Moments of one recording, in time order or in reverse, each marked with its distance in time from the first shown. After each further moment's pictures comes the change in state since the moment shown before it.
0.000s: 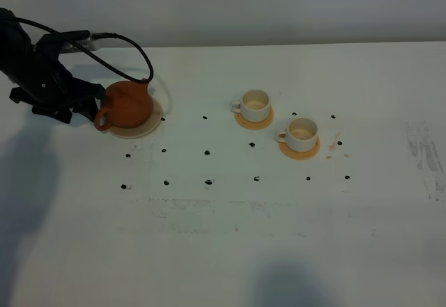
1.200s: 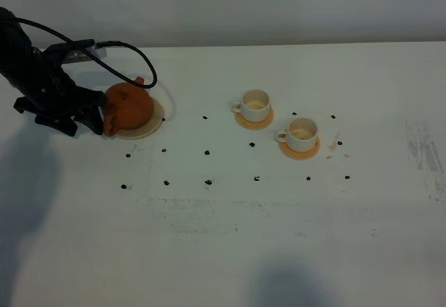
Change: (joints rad) left arm 0.000 0.000 0.000 -0.053 0.135 0.039; right arm 0.000 0.000 0.000 0.000 0.000 0.000
